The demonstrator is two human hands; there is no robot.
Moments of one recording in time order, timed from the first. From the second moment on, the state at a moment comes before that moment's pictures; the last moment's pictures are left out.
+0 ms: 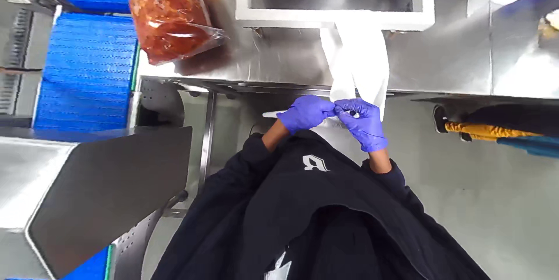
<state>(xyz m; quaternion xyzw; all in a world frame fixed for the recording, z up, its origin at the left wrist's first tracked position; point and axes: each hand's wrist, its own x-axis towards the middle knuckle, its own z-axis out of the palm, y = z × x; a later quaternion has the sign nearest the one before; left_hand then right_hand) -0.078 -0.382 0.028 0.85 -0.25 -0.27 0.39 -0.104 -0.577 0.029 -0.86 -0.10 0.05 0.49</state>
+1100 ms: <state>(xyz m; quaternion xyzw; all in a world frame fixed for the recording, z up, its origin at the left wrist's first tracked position) -0.077 -0.387 0.007 0.86 -0.16 -0.29 0.39 -0.083 -0.602 0.026 -0.87 0.03 0.09 0.48</state>
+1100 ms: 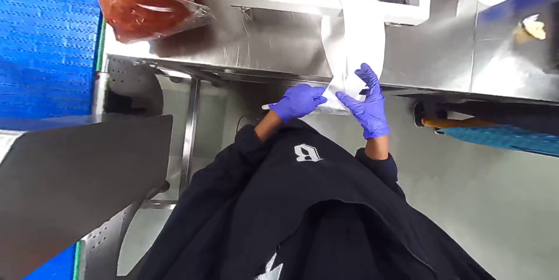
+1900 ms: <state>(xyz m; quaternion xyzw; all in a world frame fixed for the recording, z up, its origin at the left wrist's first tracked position) -0.087 -0.356 0.011 0.79 -0.06 -0.18 0.58 -0.093 -0.638 0.012 -0.74 -0.20 -0.12 0.64</state>
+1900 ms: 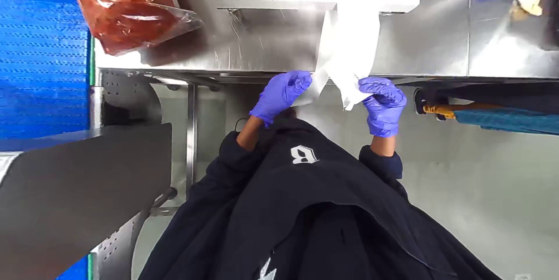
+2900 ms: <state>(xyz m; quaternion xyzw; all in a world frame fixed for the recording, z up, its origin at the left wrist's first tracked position) -0.103 -0.148 0.037 0.63 0.29 0.27 0.67 0.049 -0.328 0.049 -0.77 -0.09 0.17 0.60</state>
